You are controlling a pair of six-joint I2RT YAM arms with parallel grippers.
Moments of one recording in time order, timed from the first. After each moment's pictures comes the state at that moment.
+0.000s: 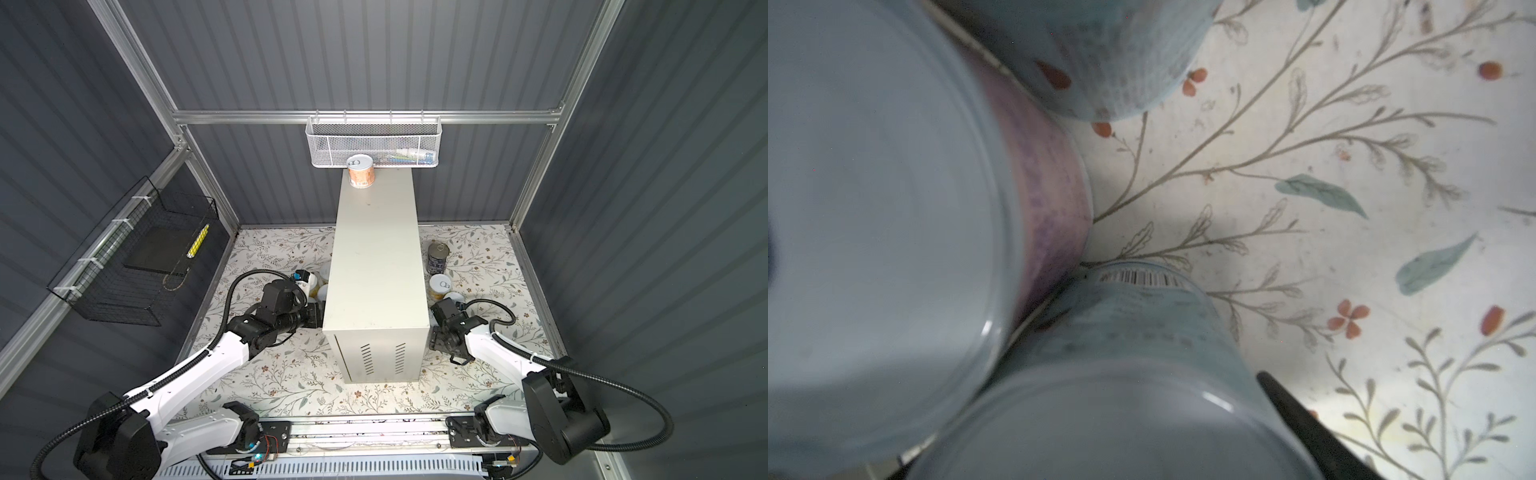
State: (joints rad) left arm -0.52 1.15 0.73 -0.28 0.12 -0.39; right arm 0.43 1.28 0.59 -0.61 0.21 0.67
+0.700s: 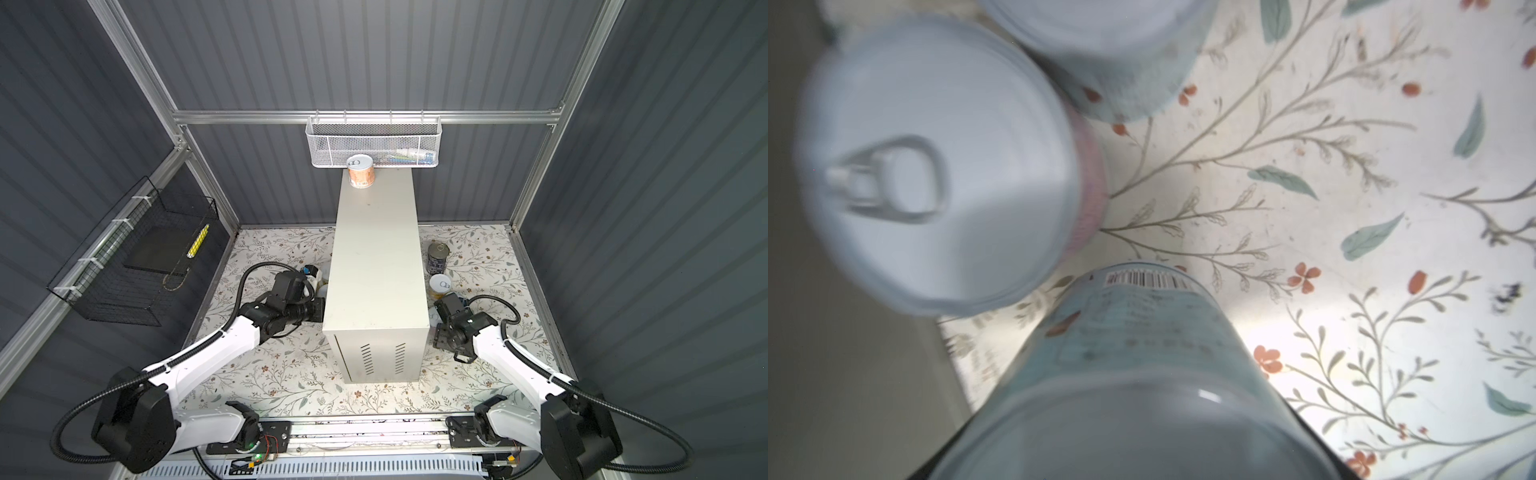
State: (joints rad) left arm -0.52 1.31 0.86 -0.36 0.12 -0.34; right arm 0.43 1.13 0.70 -0.81 0.18 0.65
